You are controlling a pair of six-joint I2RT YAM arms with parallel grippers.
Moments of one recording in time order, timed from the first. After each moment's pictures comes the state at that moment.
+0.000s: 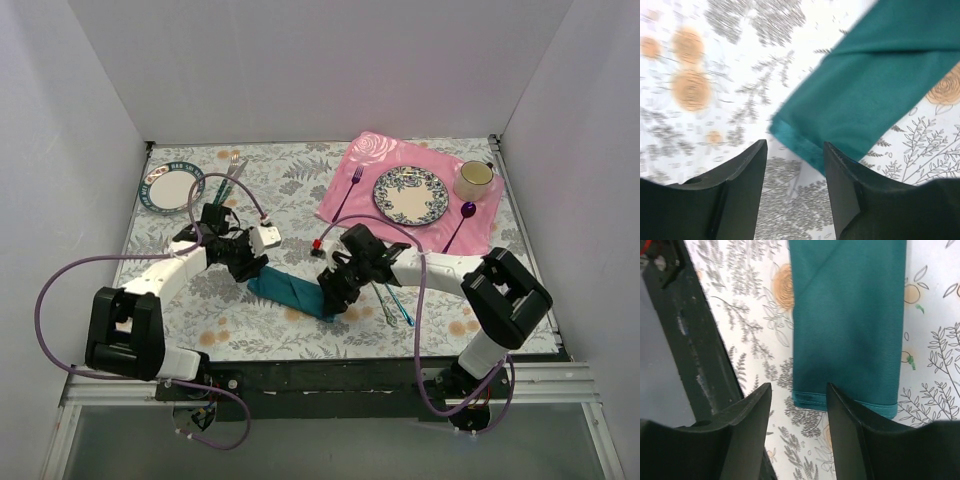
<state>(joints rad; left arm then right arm) -0.23 1.40 0.80 -0.50 0.50 0.89 0.82 1.65 0.88 -0.21 -0.64 0.03</state>
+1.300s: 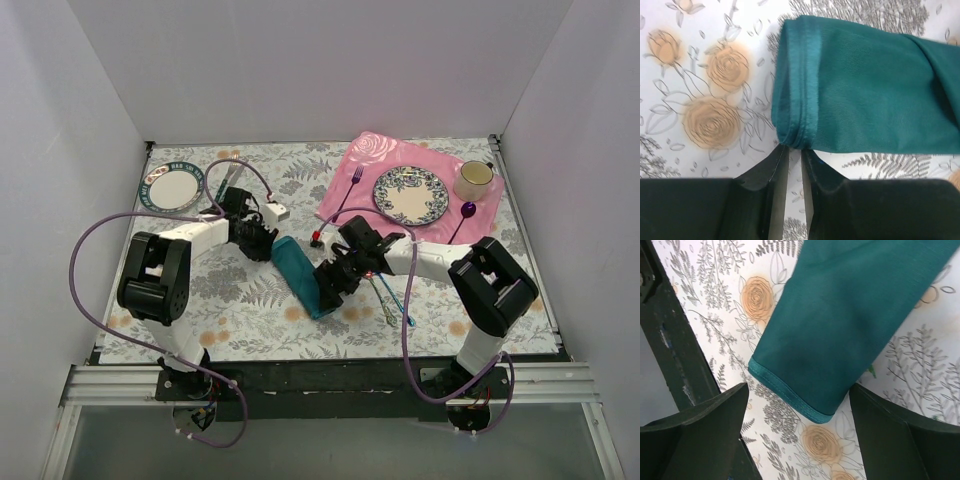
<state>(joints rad) -0.25 1.74 1.01 -0.41 0.40 0.50 0.77 1.73 0.97 -0.28 -0.63 0.00</state>
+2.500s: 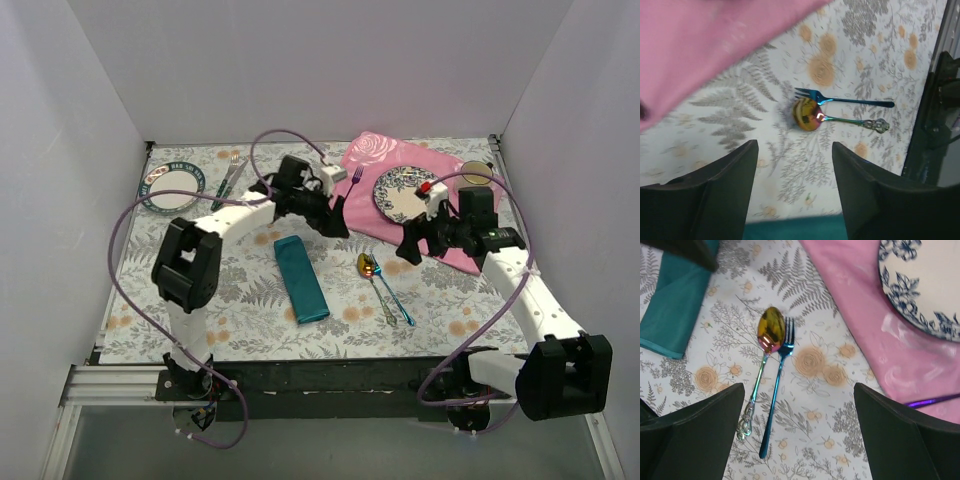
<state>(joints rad) -0.49 1.90 1.45 -0.29 0.74 0.03 0.19 1.16 0.90 -0.51 -0.55 -0.26</state>
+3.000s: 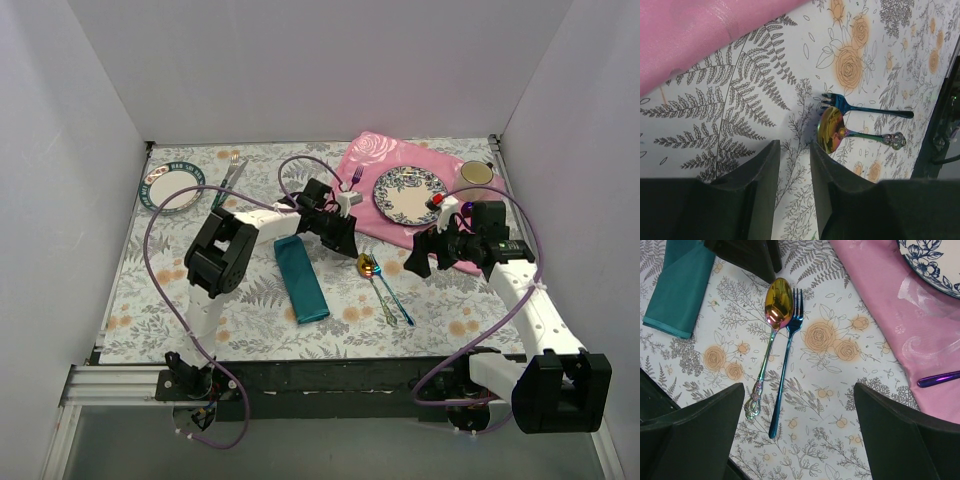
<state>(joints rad) -0.61 2.15 1.47 -0.22 0.72 -0.12 0.07 1.08 0.81 -0.59 -0.63 -0.28</state>
